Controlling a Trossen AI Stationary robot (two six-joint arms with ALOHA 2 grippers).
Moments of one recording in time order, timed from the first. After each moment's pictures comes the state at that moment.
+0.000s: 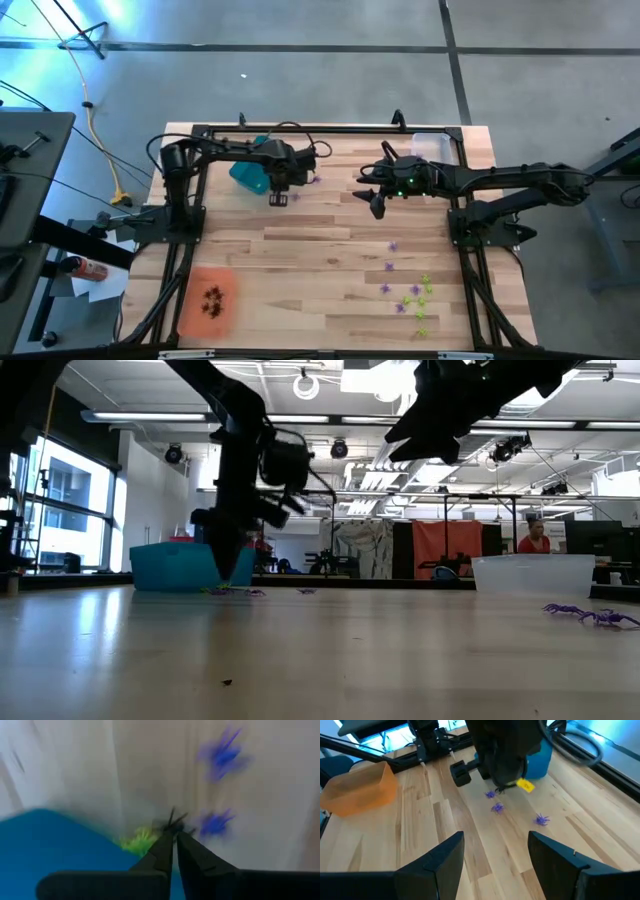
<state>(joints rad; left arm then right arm) 0.35 1.92 1.28 -0.96 -0.16 0.38 -0.12 1.16 0.76 -0.08 0.05 0.26</state>
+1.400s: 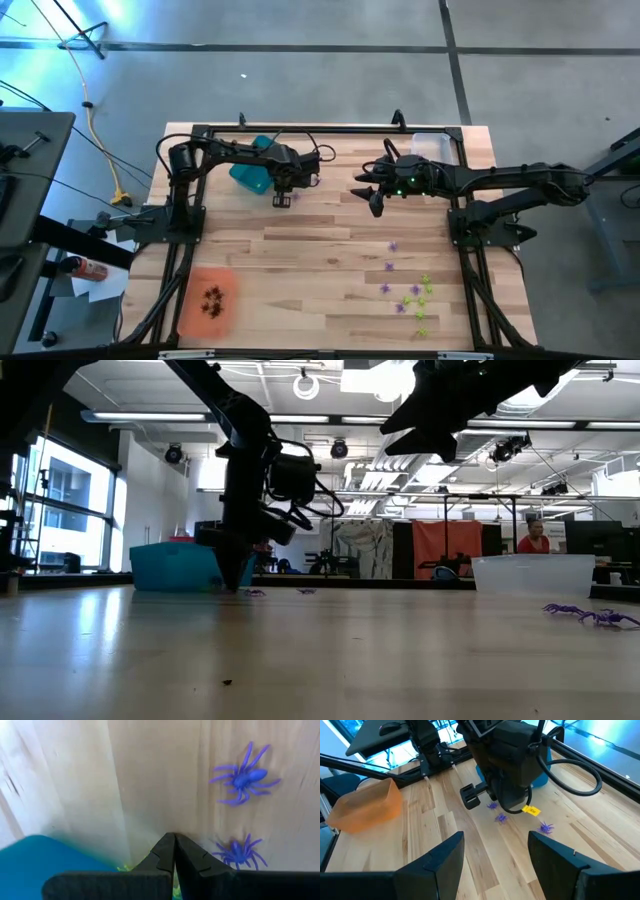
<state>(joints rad) 0.33 1.99 1.28 -0.84 -0.19 0.41 -0.12 1.16 0.76 -0.03 0.06 0.32</state>
